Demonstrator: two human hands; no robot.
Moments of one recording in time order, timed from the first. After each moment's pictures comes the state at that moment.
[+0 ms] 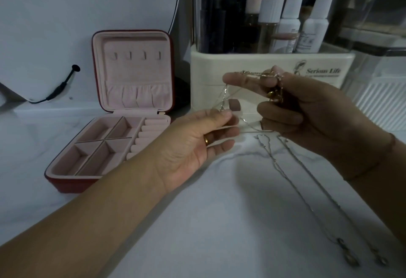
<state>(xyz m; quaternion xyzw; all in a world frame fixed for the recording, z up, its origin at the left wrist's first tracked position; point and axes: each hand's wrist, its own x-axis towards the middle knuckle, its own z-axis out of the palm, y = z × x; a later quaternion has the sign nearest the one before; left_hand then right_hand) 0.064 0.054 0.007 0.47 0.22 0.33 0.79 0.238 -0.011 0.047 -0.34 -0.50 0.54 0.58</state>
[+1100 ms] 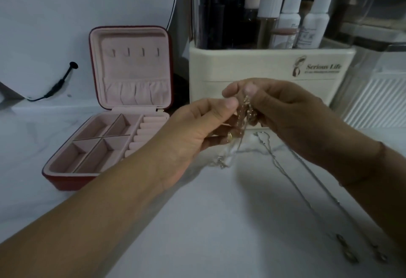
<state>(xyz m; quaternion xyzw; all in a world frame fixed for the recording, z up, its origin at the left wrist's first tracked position) 0.060 0.043 0.016 0.63 0.24 0.33 0.66 0.225 -0.011 0.033 -0.51 -0.66 0.29 0.47</state>
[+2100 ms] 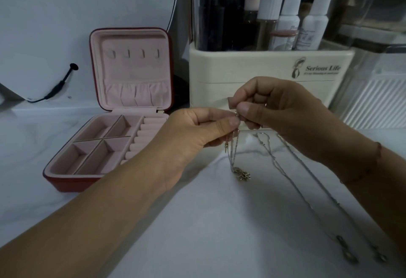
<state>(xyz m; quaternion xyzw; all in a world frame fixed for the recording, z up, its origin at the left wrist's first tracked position) 0.060 0.040 0.018 0.64 0.30 0.35 0.62 0.226 -0.010 0.037 -0.48 -0.68 0.29 0.48</state>
